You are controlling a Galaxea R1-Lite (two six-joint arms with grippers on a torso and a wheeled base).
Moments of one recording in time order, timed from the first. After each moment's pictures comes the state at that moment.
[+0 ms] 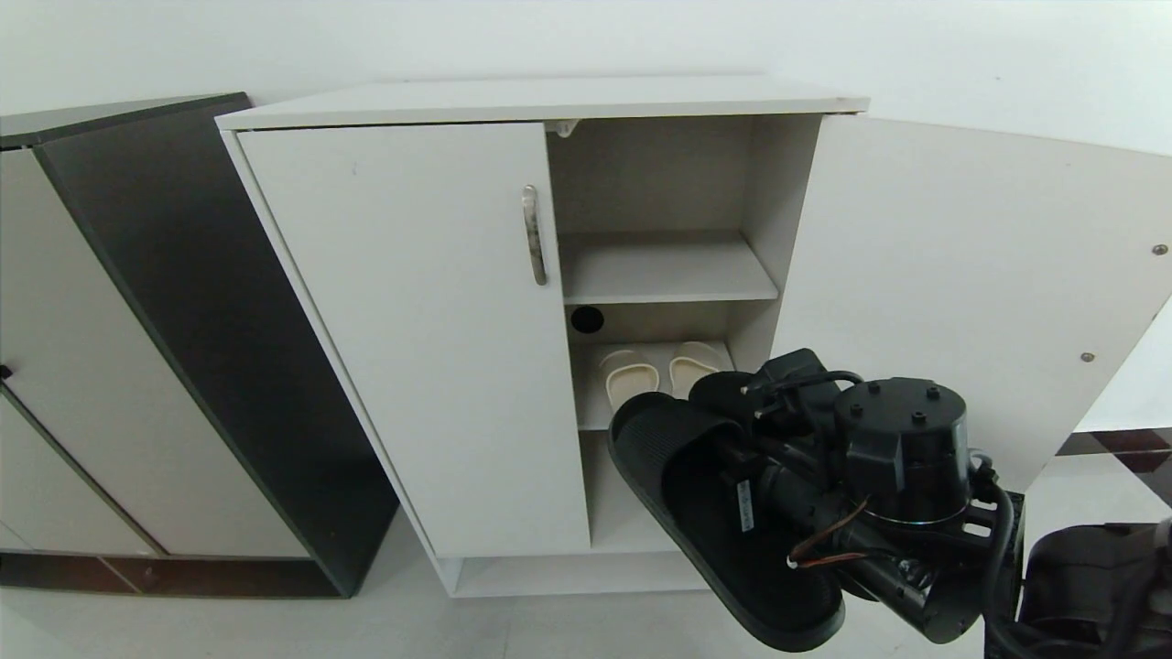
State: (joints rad) left arm -0.01 0.00 0.00 0.00 0.00 -0.01; right arm 0.84 1.77 -0.71 -0.78 -0.42 0.07
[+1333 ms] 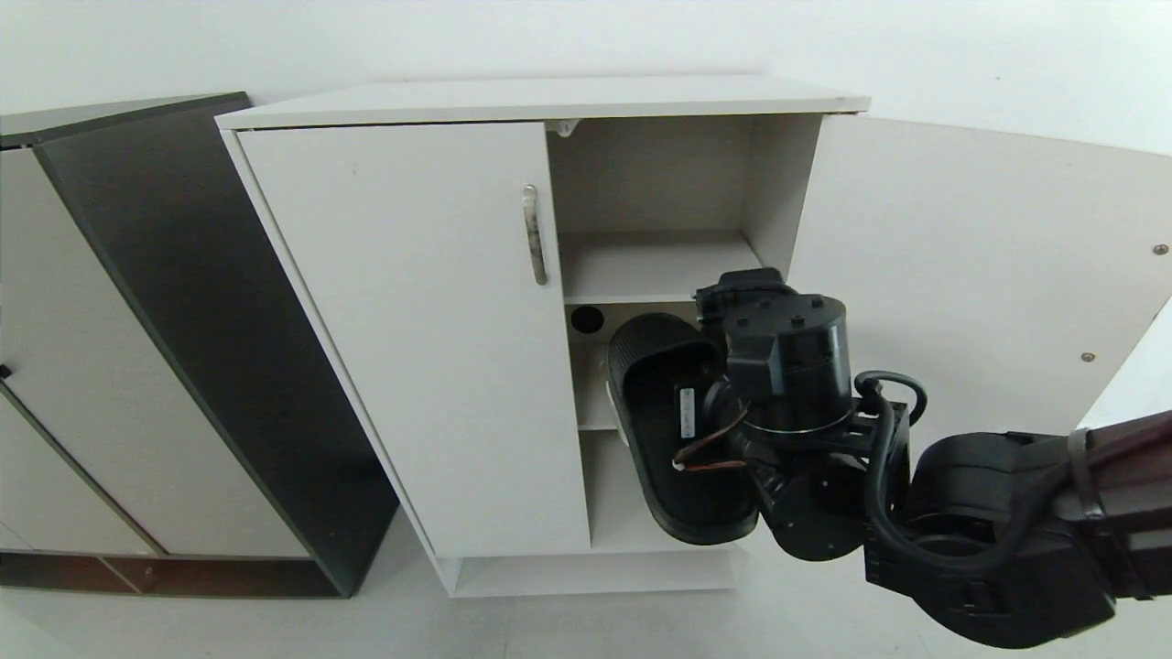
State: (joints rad) left arm 0.00 0.00 0.00 0.00 -0.01 -0.02; right arm 0.92 1.86 -1.11 -0.54 -0.81 0.16
